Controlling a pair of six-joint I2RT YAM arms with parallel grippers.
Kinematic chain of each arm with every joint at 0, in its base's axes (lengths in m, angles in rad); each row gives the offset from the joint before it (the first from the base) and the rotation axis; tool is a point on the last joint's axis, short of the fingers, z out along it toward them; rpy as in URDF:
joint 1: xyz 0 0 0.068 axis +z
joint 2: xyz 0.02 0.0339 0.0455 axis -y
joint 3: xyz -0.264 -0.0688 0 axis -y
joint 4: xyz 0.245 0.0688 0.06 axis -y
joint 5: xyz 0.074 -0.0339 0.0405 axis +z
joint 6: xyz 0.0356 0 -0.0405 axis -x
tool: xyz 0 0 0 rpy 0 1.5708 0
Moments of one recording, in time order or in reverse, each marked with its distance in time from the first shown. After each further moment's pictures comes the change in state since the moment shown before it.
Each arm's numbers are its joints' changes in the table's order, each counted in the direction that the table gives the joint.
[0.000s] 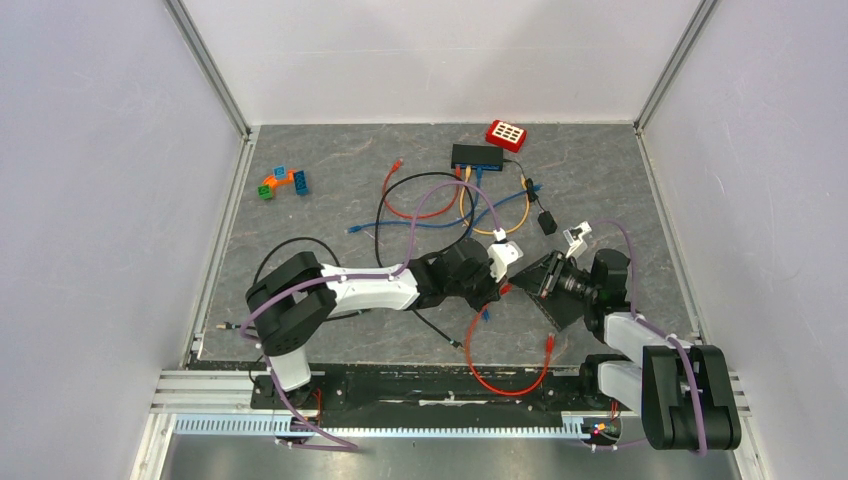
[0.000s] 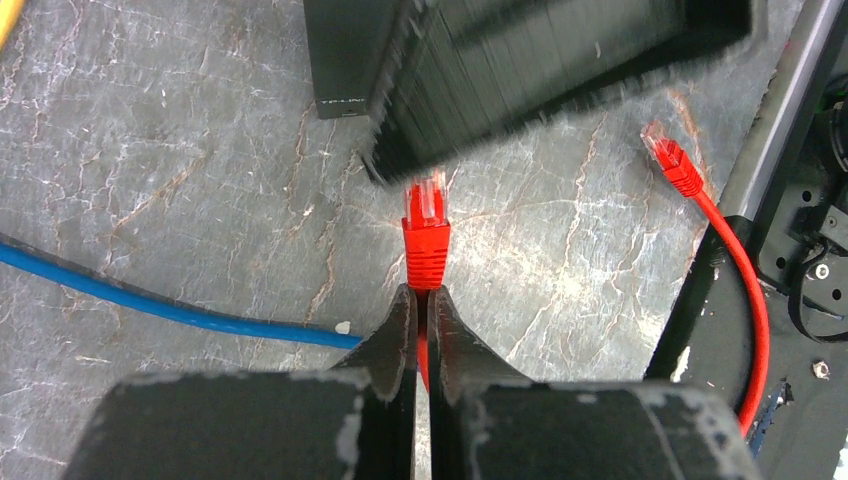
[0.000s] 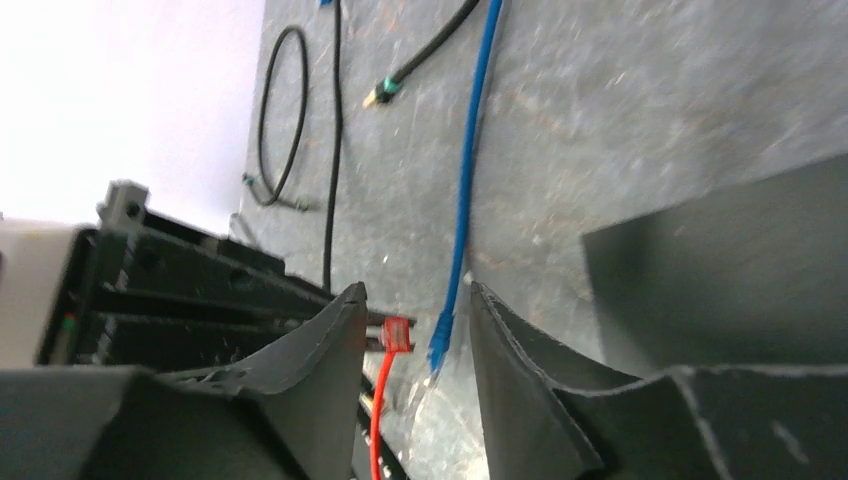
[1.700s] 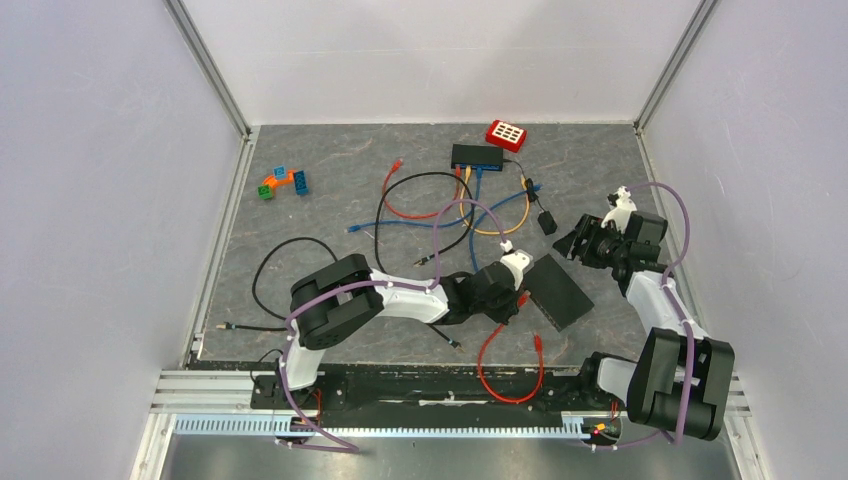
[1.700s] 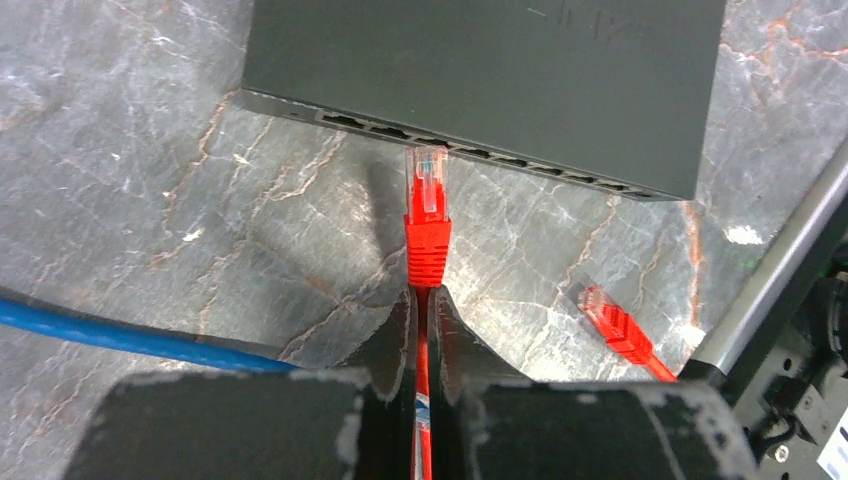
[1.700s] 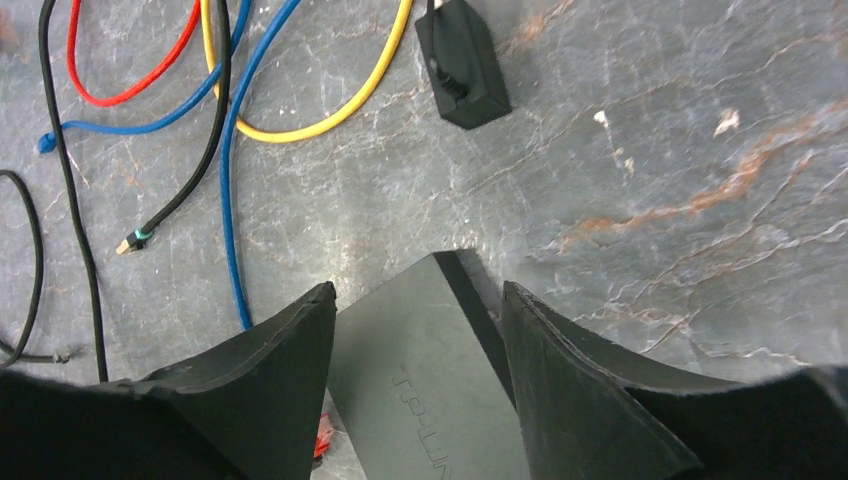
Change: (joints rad) left arm -0.105 -0.220 0.092 0.099 0.191 0.369; right arm -0.236 -0.069 0.368 -0.534 -0.343 0.475
